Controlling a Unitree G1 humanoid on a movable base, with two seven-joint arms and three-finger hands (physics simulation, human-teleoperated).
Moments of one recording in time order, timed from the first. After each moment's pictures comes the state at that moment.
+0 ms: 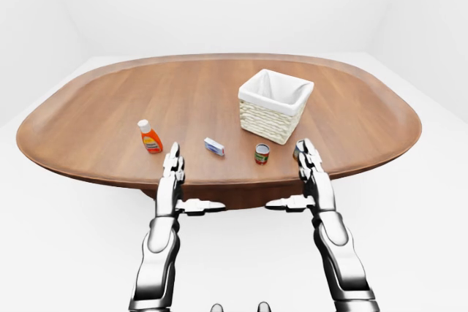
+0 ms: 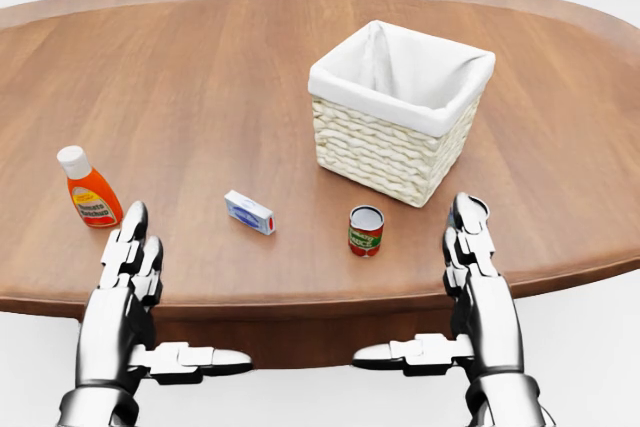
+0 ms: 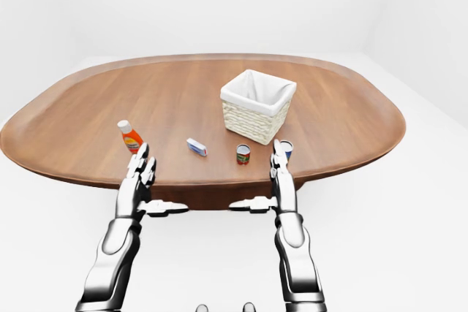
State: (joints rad) left arm 0.03 0.01 0.01 -0.06 -0.01 0.02 -0.02; right arm 0.03 -0.01 -0.01 -0.06 0.00 0.02 0.01
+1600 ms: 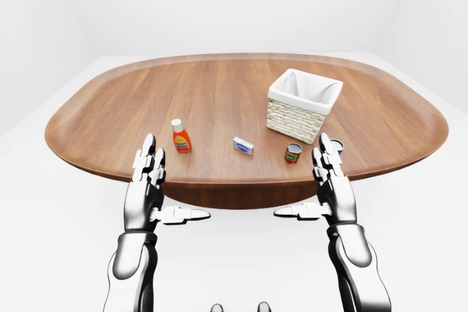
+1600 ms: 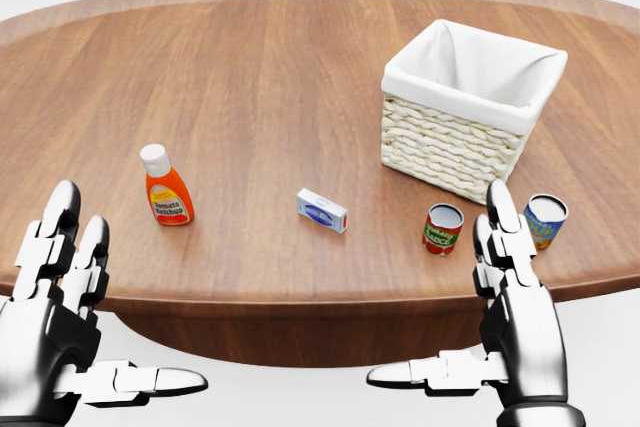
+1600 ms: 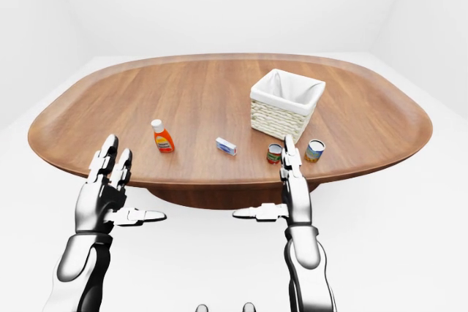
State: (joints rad) left arm 0.19 0.00 0.11 -0.45 -0.08 0.09 -0.13; right arm 0.19 0.00 0.00 -0.41 -0.06 0.08 0.02
